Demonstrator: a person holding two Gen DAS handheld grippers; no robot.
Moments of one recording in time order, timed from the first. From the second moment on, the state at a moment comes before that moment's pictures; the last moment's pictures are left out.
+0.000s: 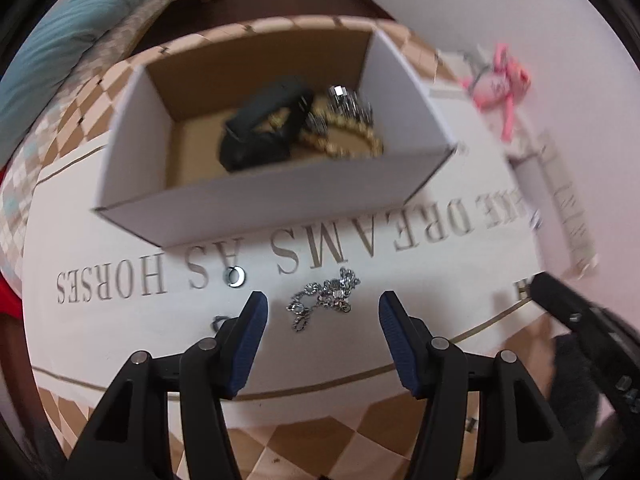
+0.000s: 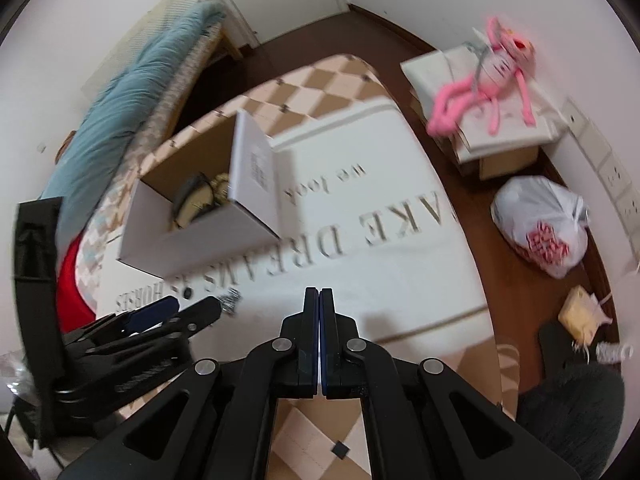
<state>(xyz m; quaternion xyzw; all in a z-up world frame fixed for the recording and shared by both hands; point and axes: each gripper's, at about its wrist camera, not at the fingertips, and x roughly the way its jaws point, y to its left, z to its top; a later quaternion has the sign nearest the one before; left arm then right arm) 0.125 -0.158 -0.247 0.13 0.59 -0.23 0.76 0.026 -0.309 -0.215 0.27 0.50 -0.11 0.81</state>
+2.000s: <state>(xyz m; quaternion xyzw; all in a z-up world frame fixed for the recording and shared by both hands) 0.290 -0.096 -0.138 0.00 0.58 -0.24 0.78 0.243 -0.282 -0.180 0.22 0.58 0.03 0.79</state>
